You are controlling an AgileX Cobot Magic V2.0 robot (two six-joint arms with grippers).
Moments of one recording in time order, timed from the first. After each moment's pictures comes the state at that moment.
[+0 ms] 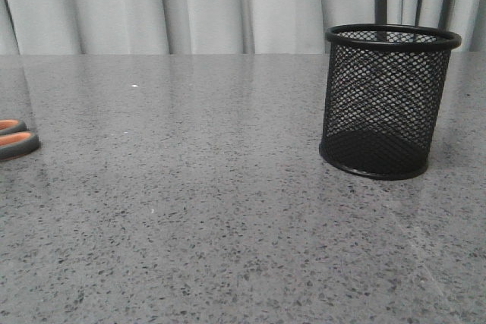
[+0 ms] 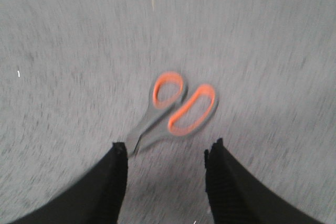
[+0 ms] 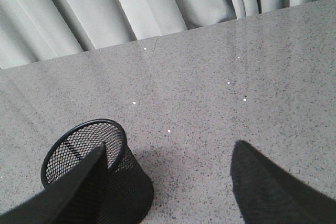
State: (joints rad) left arm -0.25 0.78 -0.82 0.06 0.94 0.19; right arm 0.02 0.41 -0.54 0.31 0.48 -0.03
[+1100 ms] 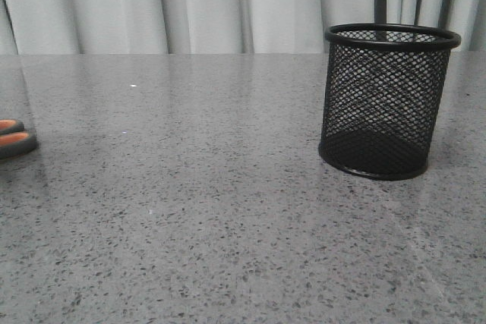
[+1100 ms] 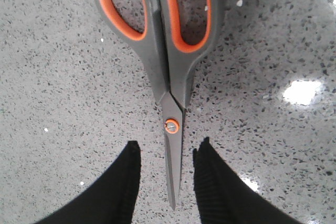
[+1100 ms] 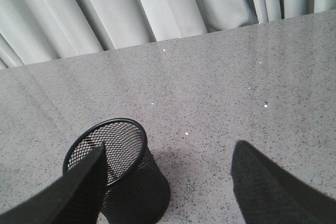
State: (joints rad) left arm -0.38 1.21 -0.96 0.37 1.10 0.81; right arm 0.09 0.41 -0.54 0.30 0.46 -0.03
